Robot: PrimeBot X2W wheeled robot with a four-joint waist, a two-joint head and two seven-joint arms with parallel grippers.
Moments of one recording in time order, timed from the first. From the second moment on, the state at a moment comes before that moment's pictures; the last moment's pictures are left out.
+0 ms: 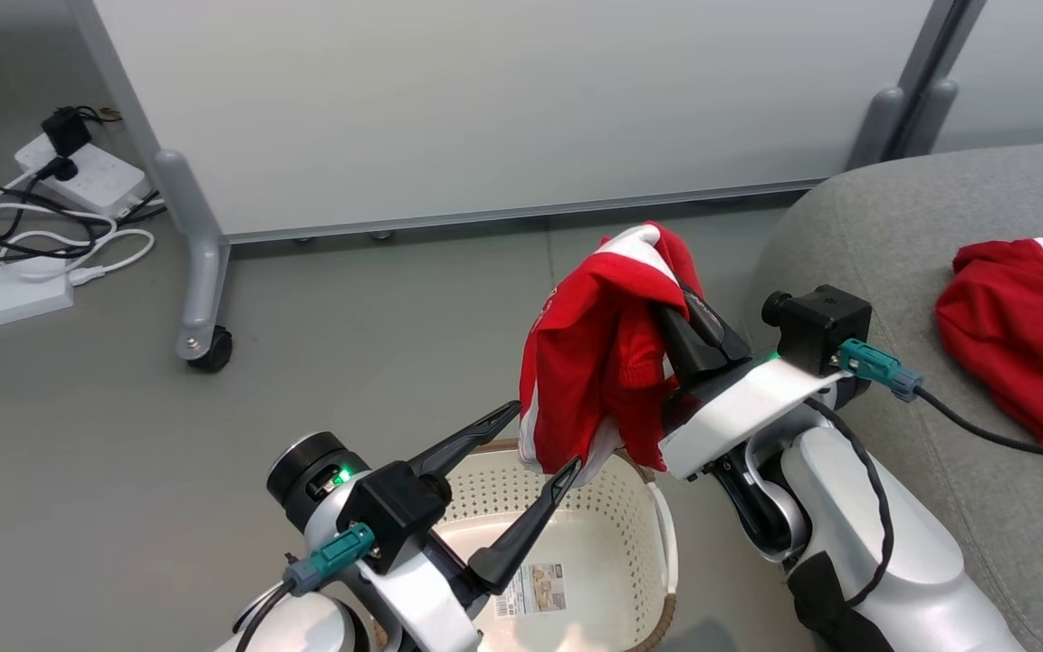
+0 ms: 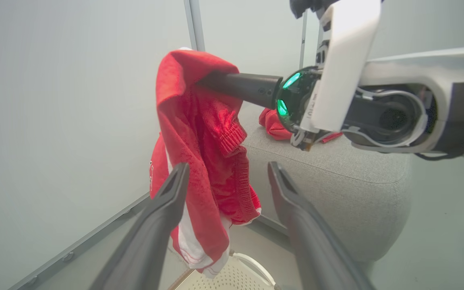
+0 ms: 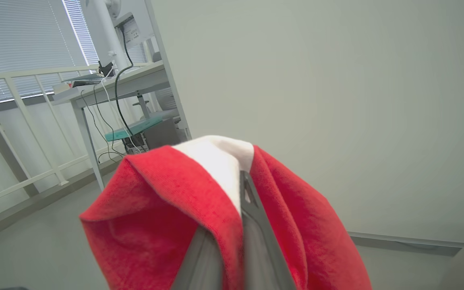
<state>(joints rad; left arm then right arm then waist) -0.38 0.40 -0.87 -0.04 -0.52 0.02 -0.10 -0.59 -0.04 0.52 0.53 0.53 0.13 -0.26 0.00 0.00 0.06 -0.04</state>
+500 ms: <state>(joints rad) -0.40 0.45 -0.86 -0.06 -0.50 0.03 -0.06 -0.56 -0.04 0.44 0.50 0.51 0.13 -0.26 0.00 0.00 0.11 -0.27</state>
